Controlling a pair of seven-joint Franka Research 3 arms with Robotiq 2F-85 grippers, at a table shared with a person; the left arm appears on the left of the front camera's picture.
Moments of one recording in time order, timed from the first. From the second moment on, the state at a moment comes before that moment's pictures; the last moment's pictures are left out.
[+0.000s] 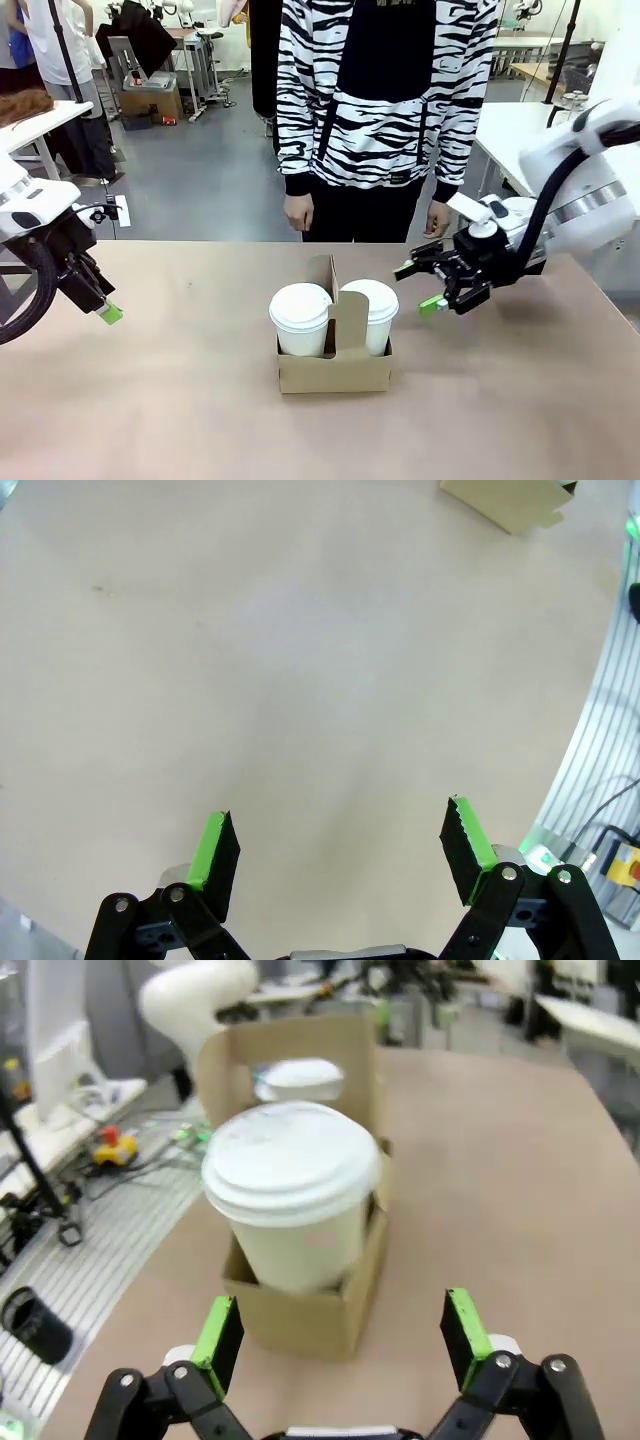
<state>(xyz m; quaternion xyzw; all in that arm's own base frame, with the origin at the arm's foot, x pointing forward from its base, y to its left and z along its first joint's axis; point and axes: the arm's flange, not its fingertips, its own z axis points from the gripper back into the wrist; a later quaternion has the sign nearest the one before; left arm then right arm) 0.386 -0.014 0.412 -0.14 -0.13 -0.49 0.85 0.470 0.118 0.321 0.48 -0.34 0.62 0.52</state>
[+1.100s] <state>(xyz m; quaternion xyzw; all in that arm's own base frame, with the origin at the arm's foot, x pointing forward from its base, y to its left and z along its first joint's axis) 0.386 -0.014 0.413 -0.14 -0.13 -0.49 0.85 0.405 -0.028 0.411 0.31 -0.31 0.43 0.79</state>
